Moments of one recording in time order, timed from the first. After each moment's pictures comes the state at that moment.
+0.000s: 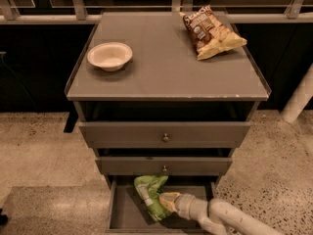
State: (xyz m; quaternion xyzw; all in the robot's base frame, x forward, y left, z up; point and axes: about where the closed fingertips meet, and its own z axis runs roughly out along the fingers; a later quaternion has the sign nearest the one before) arm 0.513 -0.051 0.271 -0.27 0.79 0.36 0.41
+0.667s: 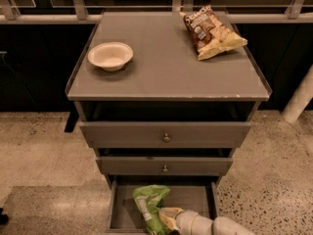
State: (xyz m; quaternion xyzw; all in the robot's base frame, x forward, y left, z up) arm 0.432 -0.049 0.312 -0.24 0.81 0.35 0.40
